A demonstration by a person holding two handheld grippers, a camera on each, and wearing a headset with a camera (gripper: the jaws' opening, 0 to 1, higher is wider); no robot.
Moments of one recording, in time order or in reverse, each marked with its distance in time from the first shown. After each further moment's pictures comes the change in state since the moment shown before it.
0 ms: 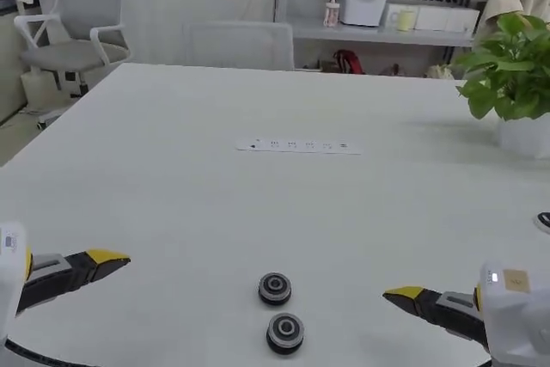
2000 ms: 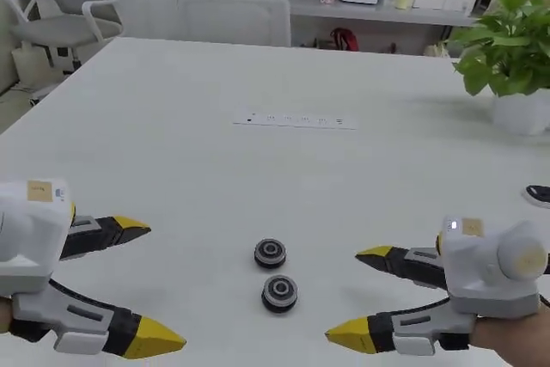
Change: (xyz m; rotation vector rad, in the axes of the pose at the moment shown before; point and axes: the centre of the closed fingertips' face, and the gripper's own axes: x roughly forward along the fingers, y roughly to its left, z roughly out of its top) left arm 0.026 0.004 -0.010 0.018 0.041 -0.070; right arm 0.019 -0.012 -0.001 -0.037 0.010 0.015
